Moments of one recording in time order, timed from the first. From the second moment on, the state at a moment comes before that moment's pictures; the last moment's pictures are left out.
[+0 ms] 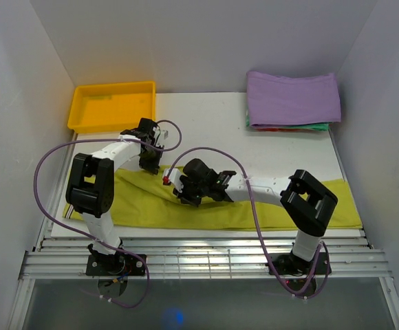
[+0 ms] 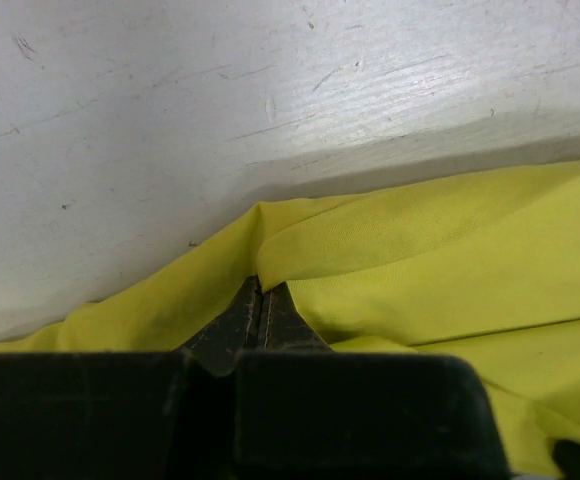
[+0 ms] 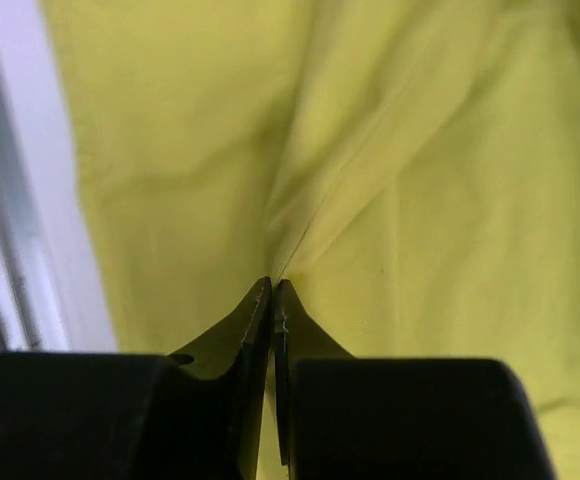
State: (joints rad) left arm -0.27 1.83 1.25 -0.66 0.10 -0.02; right arm 1.05 1.76 1.10 -0.14 -0.28 -0.27
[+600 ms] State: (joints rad) left arm -0.26 1.82 1.25 -0.65 0.09 -0.04; right arm 0.95 1.68 1.18 -0.19 -0.30 -0.27
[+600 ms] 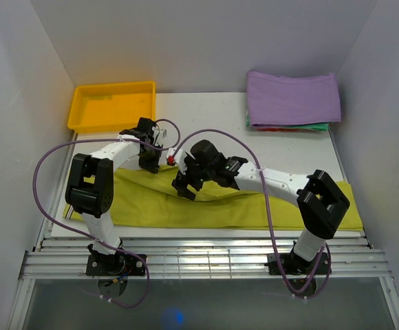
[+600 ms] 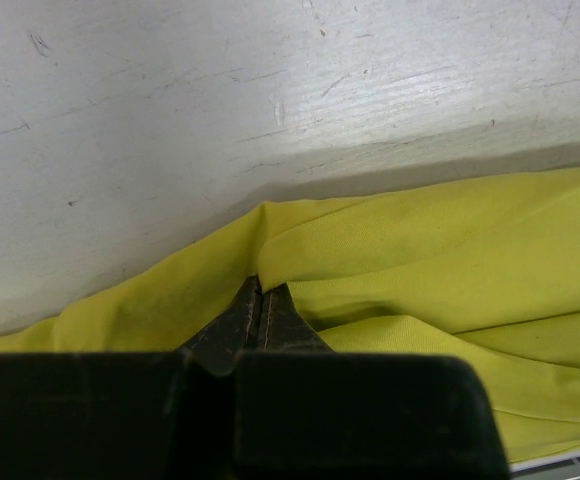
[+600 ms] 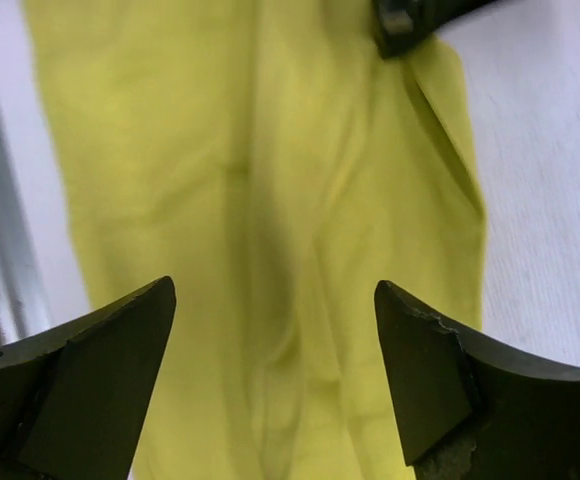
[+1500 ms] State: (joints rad) left arm -0.24 1.89 1.42 -0.74 0.07 -0.01; right arm 1.11 2.00 1.24 -0.05 -0.28 -0.27
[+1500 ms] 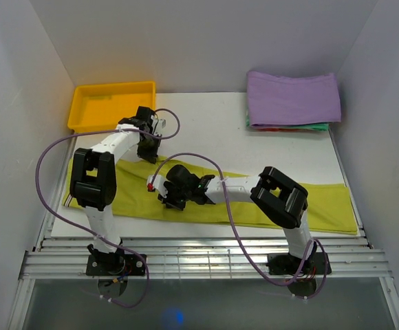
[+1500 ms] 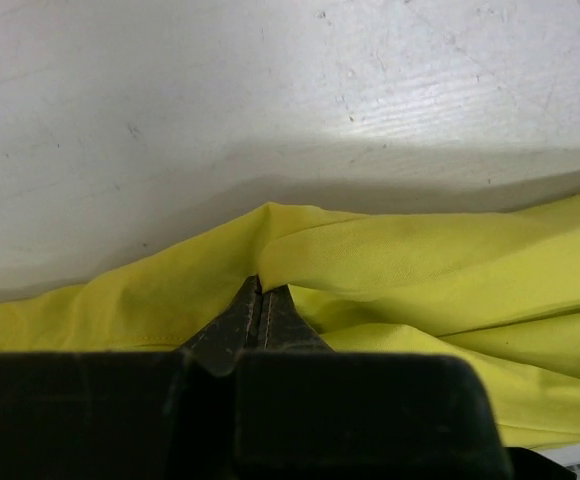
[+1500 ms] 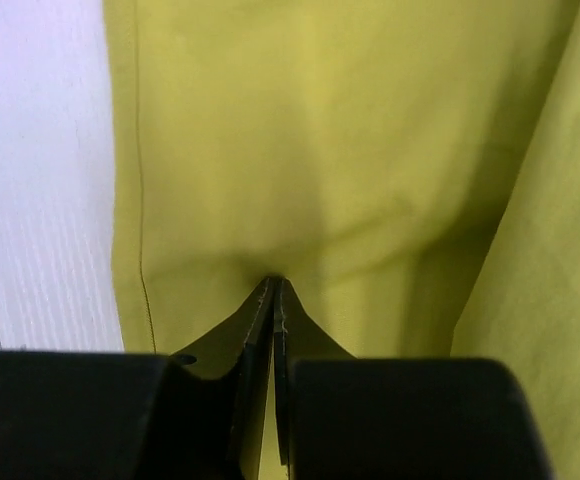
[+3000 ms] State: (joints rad) left arm 0.23 1.66 1.12 -0.66 0.38 0.22; right arm 0.82 2.00 1.36 -0.28 -0.56 -0.26
